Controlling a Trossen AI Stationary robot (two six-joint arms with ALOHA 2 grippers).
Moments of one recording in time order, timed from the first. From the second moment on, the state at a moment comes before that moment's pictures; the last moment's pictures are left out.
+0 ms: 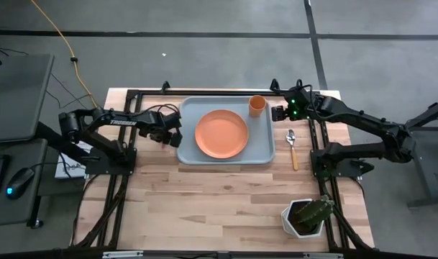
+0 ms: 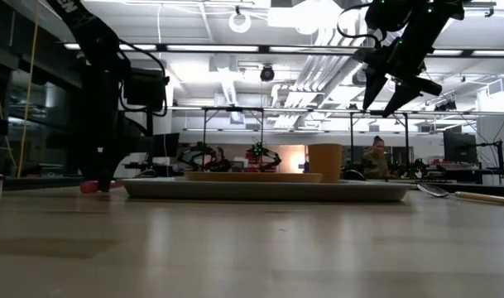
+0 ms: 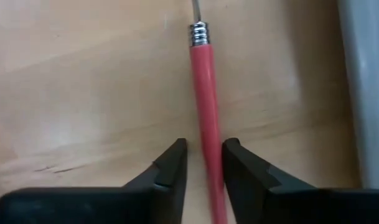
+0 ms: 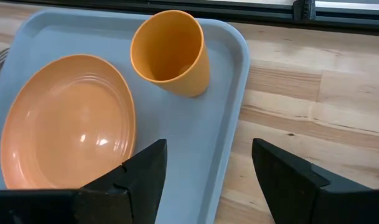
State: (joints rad) left arm 0.57 1.45 0.63 -0.70 -0.12 -0.82; right arm -0.56 1.05 0.89 -0.78 0.16 0.74
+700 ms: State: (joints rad) left arm 0.58 0.98 1.11 -0.99 -0.22 -0.57; right arm -0.55 0.94 0.89 -0.39 -0.19 0.65
